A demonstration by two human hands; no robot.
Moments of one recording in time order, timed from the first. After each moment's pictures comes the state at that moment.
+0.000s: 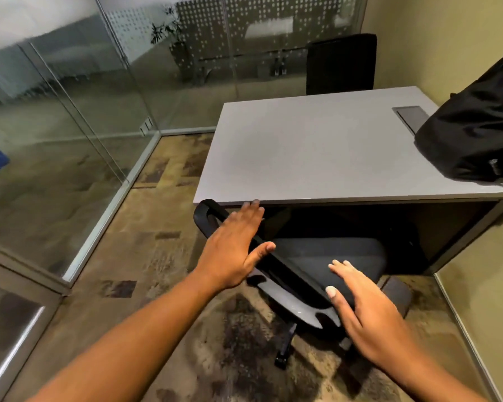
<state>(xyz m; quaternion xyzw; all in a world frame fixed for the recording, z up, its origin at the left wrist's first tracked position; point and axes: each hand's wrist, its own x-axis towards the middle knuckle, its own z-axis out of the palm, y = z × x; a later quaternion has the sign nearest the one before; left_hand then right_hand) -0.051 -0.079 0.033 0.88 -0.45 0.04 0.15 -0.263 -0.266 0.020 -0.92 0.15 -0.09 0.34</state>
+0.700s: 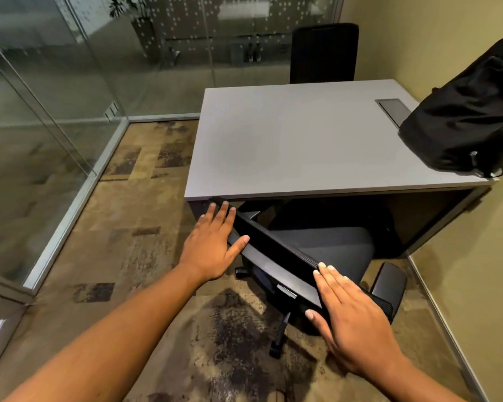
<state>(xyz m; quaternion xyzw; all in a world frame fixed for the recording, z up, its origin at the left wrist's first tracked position) 0.032 -0.016 -0.018 0.92 -0.39 0.00 0.10 -0.232 -0.192 -0.004 -0.99 0.12 0.00 0.06</state>
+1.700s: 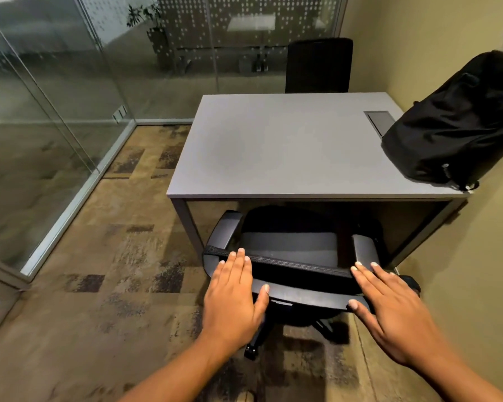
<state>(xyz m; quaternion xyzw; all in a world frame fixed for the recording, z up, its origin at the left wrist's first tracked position) -0.174 -0.102 -0.020 0.94 -0.32 0.03 0.12 -0.327 -0.357 0.006 -0.99 0.15 0.03 0.05</state>
